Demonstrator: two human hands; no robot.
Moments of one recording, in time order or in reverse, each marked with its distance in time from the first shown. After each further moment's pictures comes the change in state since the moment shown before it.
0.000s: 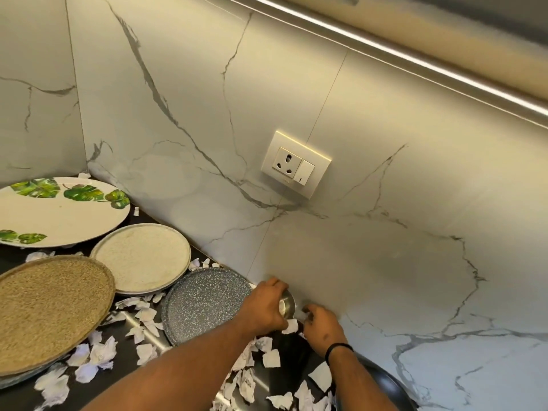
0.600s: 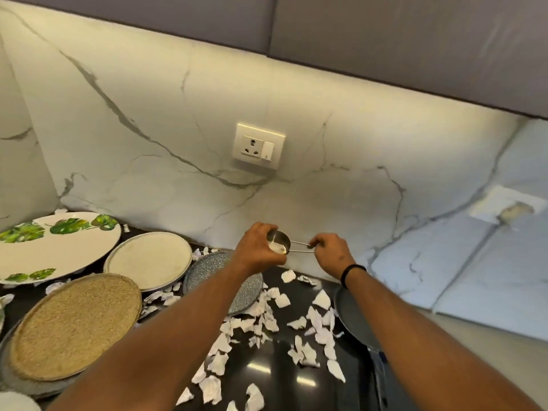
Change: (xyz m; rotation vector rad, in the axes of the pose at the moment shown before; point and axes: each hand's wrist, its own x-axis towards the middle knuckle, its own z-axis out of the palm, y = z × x) left_hand -0.068 0.044 -0.104 -0.209 0.088 0.115; right_hand -0.117 -0.057 -0.081 0.369 0.345 0.070
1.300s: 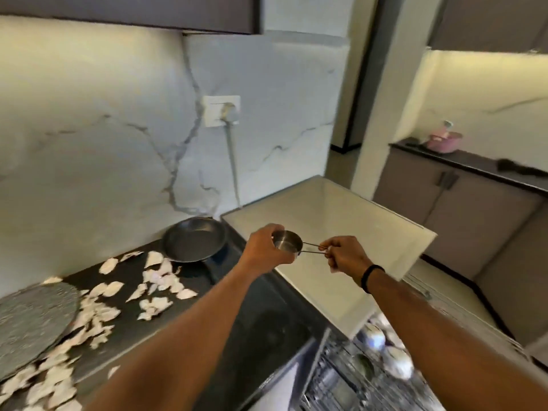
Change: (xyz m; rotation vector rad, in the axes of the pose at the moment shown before) left_hand -0.221 0.237 0.240 -0.202 -0.737 0.402; right_hand -0.405 0.218 -0.146 0.536 0.588 0.795
